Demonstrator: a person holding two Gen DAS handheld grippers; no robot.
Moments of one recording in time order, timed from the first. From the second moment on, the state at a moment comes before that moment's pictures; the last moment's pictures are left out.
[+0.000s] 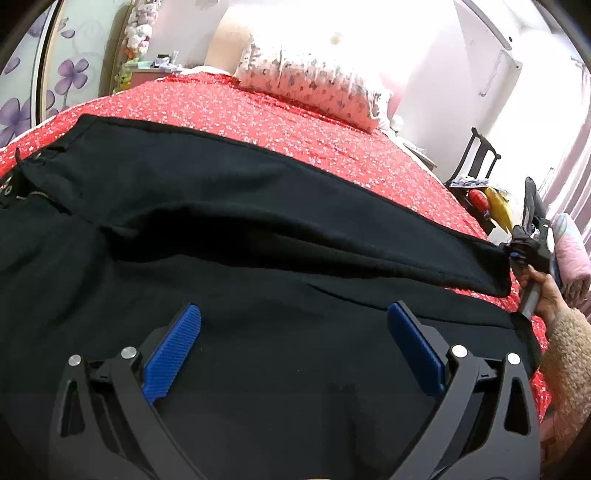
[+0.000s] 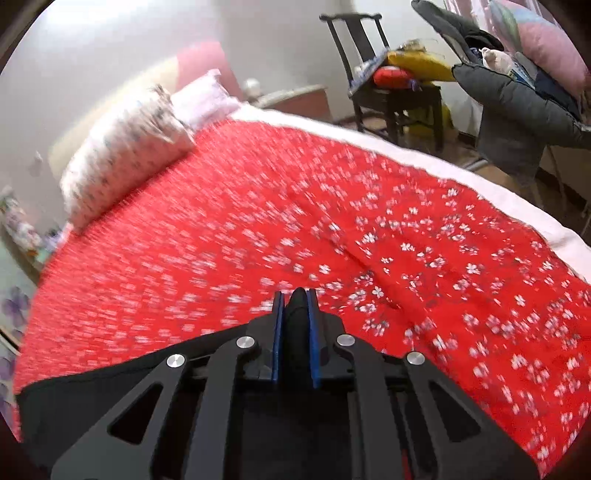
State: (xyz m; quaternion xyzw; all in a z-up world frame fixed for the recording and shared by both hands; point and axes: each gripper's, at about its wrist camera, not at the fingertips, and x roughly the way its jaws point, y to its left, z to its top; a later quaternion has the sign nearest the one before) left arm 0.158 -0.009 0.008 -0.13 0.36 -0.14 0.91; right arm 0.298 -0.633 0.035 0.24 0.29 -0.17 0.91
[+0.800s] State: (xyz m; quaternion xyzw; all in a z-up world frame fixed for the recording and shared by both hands) left arm 0.123 0.014 0.045 -0.14 0.26 -0.09 0.95; right arm 0.068 -0.563 -0.001 0.36 0.31 -0.16 0.87
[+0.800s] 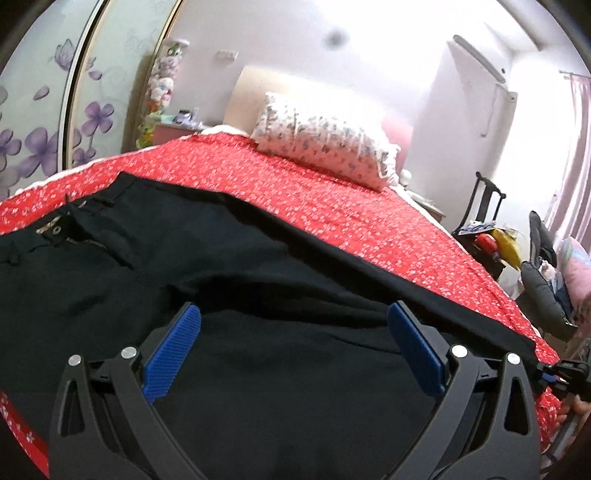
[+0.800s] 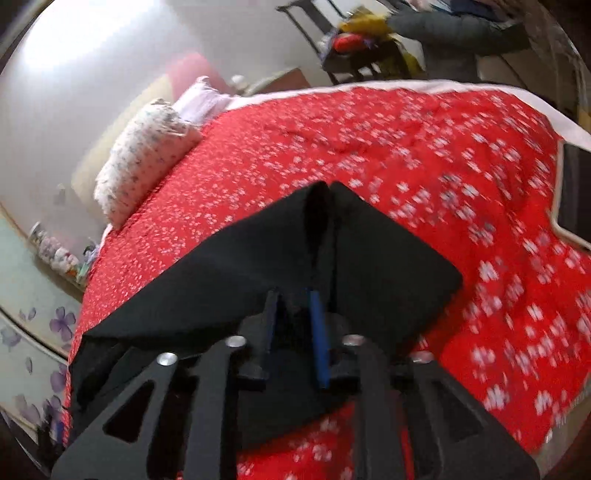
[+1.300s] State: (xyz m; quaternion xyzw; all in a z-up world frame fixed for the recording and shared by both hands) left arm 0.122 0.025 0.034 -0.14 0.28 -0.09 0.94; right arm 0.085 -0.534 -0.027 0.60 0.32 -0.12 0.73
